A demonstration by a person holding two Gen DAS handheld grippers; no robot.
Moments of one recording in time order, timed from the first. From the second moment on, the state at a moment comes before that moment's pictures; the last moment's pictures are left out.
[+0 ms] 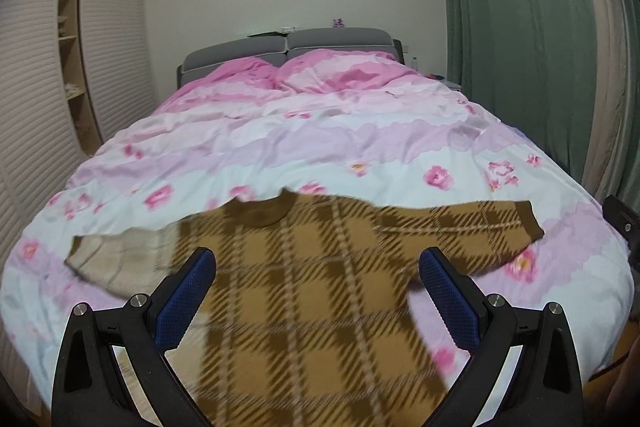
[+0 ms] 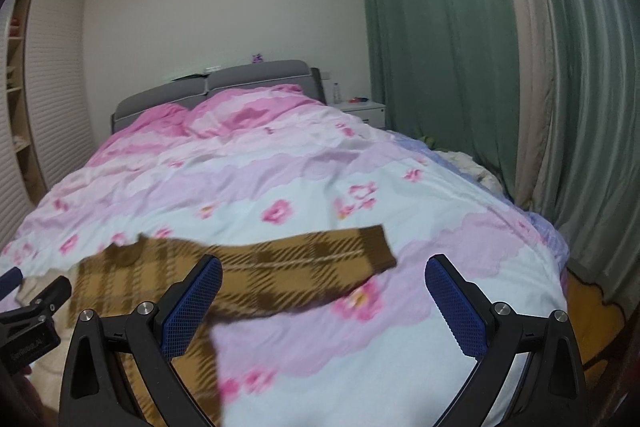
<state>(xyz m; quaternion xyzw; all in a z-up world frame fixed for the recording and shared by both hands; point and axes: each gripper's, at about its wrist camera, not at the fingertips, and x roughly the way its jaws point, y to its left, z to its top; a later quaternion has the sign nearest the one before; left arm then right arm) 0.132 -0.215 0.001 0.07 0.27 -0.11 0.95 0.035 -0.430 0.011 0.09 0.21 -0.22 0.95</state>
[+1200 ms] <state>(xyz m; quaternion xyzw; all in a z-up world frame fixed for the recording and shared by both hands) 0.238 -0.340 -0.078 0.10 0.29 -0.10 0.95 0.155 -0.626 -0.158 0.39 0.29 -0.16 0.86</state>
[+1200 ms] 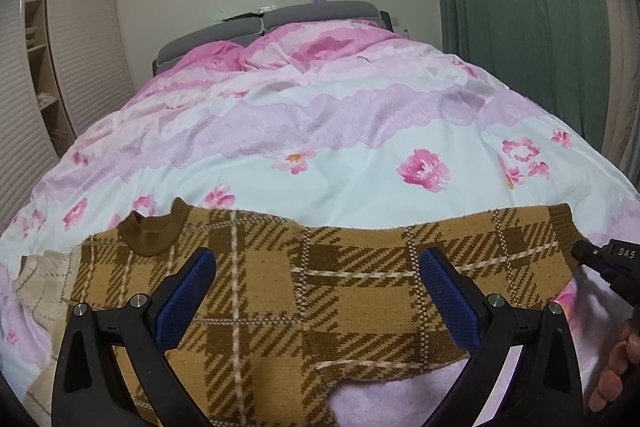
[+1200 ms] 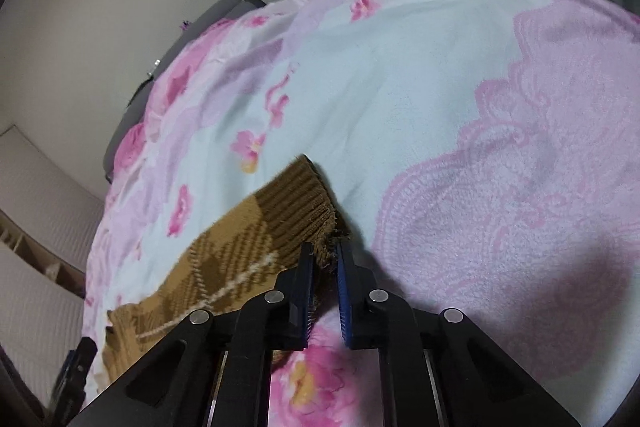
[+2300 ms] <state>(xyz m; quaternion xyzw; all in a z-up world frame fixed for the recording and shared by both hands) 0.243 0.012 -0.048 0.03 0.32 0.09 0.94 0.289 -0.205 -0.066 0.18 0.32 0.09 0.93</state>
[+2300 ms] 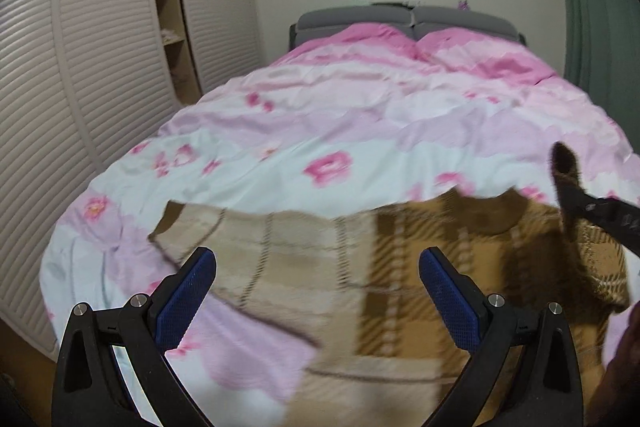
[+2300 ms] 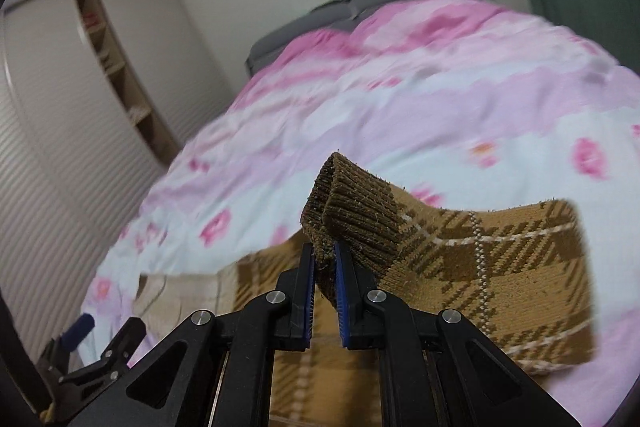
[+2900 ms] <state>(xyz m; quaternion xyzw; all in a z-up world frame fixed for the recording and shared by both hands) 0.258 0.084 -0.095 0.00 0.35 0.11 0.93 0.311 -0.090 -0.144 0.11 0.41 0.13 0.90</state>
